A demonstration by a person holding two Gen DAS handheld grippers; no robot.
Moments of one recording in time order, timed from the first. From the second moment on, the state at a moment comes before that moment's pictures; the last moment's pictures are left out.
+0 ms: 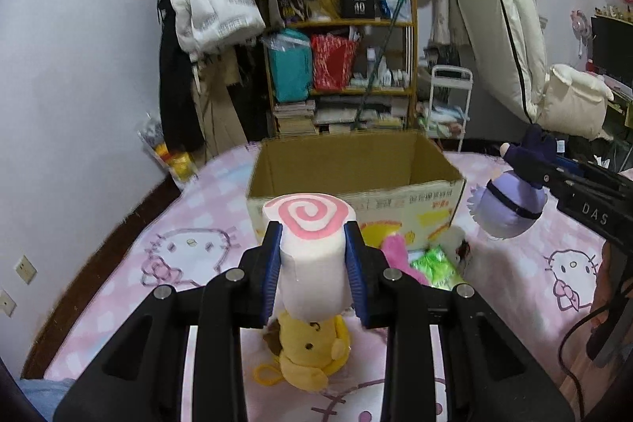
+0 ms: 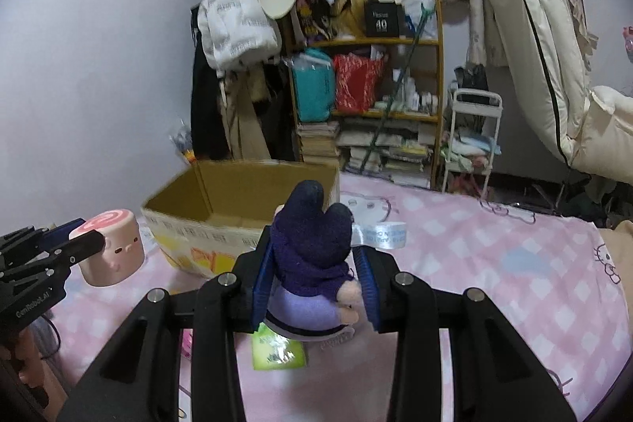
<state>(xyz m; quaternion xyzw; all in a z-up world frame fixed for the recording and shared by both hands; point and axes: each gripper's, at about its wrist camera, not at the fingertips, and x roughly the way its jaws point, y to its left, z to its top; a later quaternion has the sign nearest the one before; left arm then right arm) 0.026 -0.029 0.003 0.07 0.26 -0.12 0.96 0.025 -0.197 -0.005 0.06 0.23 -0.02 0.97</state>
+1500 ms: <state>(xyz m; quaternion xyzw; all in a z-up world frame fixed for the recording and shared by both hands) 0.135 -0.029 0.033 0.06 0.19 -0.13 0.97 0.131 -0.174 0.003 0.05 0.19 0.03 0.98</state>
